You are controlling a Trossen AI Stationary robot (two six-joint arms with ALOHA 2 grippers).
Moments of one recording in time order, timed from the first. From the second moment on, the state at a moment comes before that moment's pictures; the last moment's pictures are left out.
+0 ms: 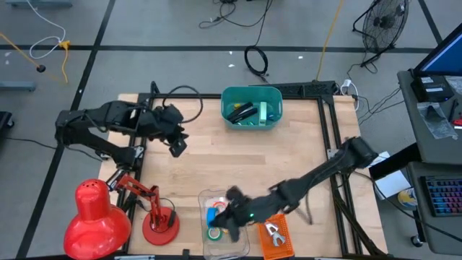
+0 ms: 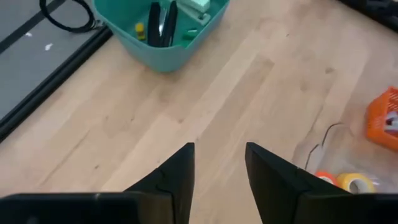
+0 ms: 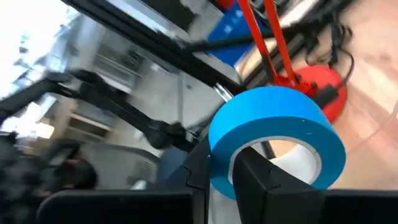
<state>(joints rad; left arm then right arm) -0.06 1.24 1.55 -1.25 -0.29 -0.59 0.51 1.84 1.51 0.10 0.23 1.09</state>
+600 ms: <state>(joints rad) -0.31 1.24 1.55 -1.35 -0.45 -0.78 0.58 2.19 2.01 -0.62 0.05 1.27</state>
